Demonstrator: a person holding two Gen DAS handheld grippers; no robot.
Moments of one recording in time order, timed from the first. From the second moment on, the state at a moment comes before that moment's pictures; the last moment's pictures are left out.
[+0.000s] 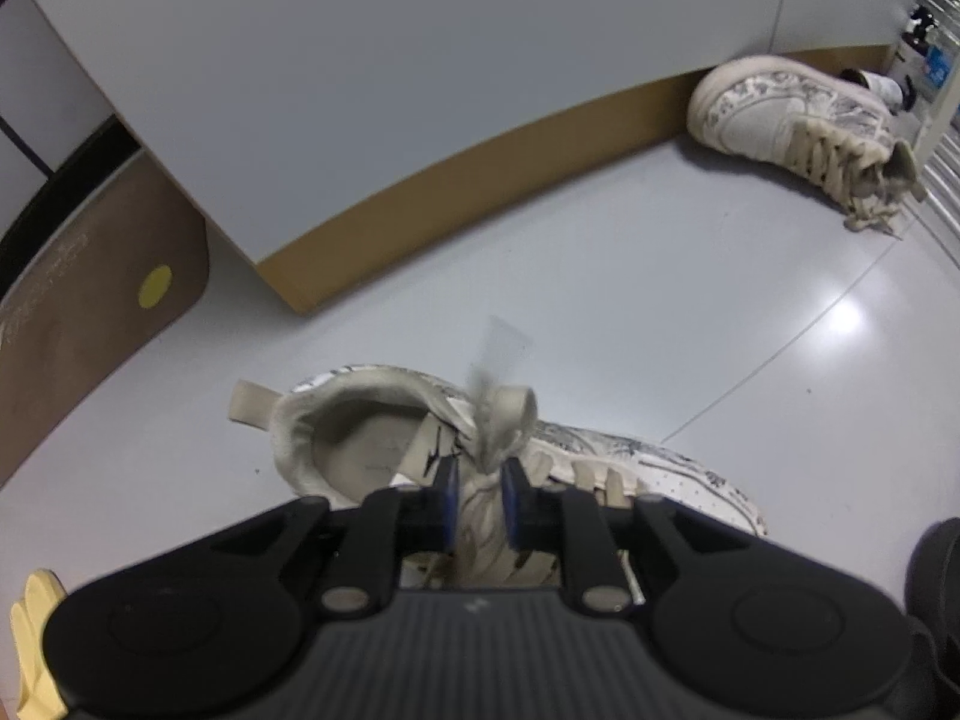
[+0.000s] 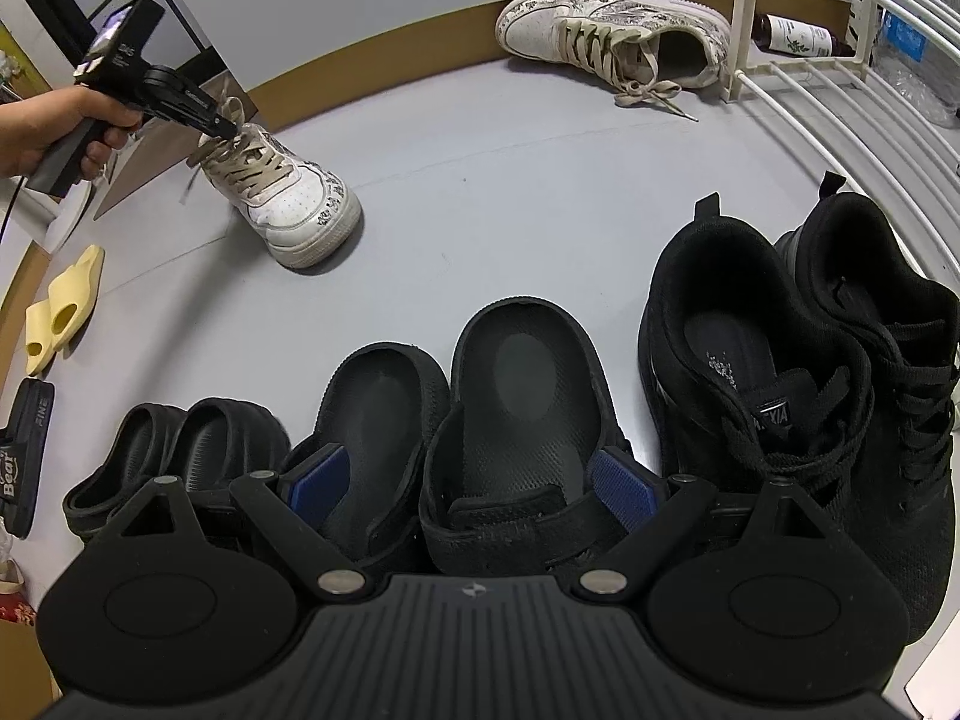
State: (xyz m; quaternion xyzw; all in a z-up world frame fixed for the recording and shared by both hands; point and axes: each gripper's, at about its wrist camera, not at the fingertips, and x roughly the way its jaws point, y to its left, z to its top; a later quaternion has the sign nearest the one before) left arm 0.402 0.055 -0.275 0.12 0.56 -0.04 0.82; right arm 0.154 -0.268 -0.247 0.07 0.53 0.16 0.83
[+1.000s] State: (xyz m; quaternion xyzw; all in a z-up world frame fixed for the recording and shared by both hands) left arm 0.393 0.090 -0.248 0.03 0.53 -0.05 0.85; right arm 0.149 -0.269 -0.252 0.06 0.54 0.17 0.82
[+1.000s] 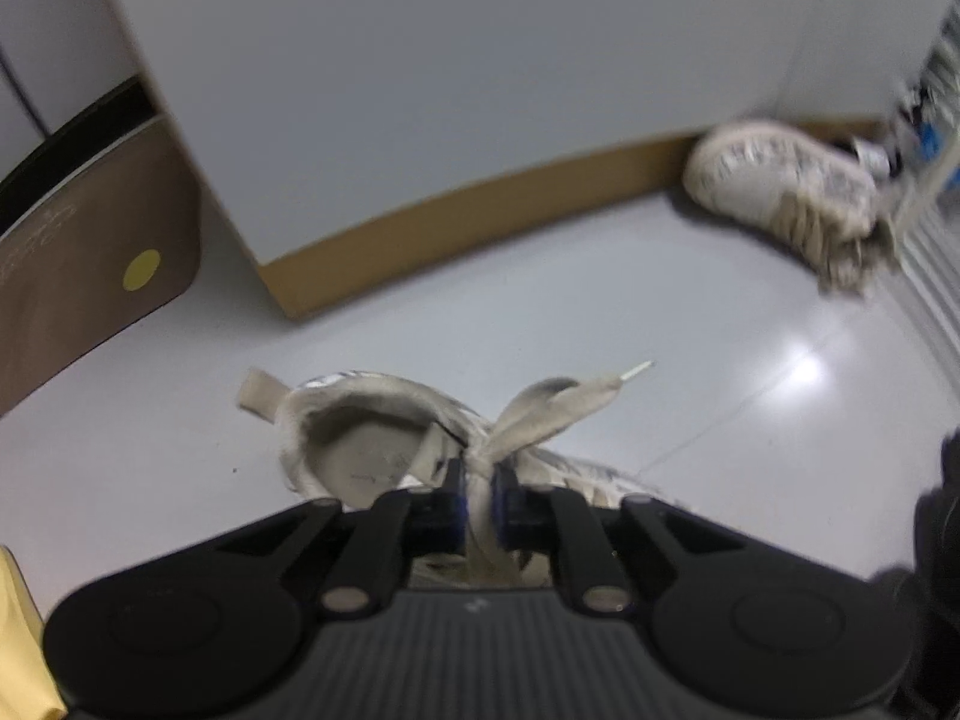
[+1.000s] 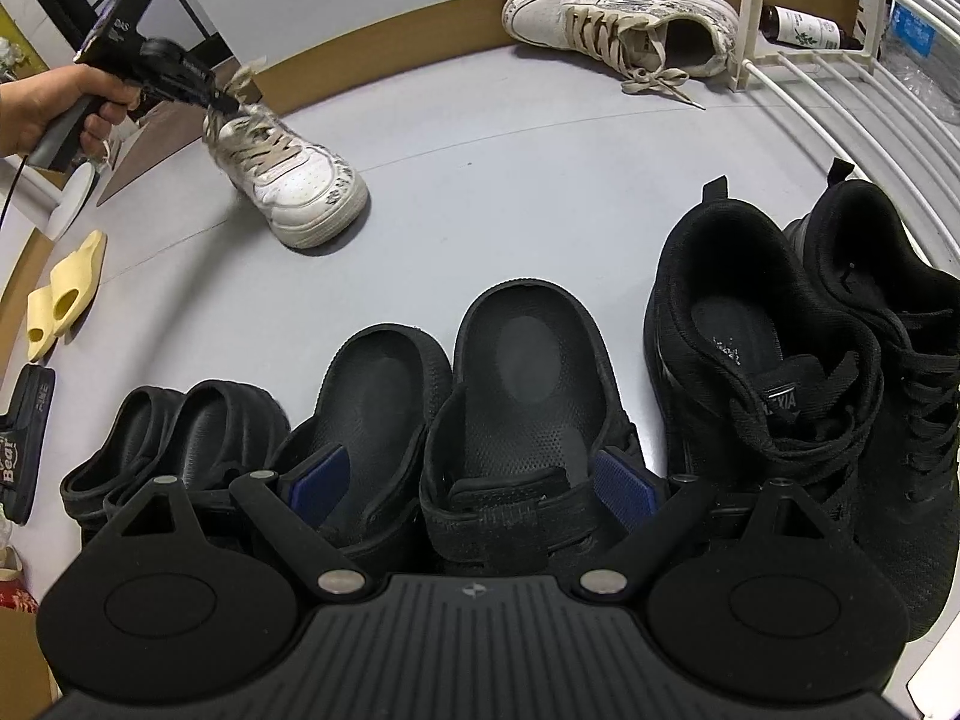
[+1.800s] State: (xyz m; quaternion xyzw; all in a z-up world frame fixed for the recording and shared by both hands) left arm 0.304 0.208 -0.217 -0.07 0.52 0.00 0.85; right arm 0.147 -0.264 -0.253 0.06 0.54 0.18 0.82
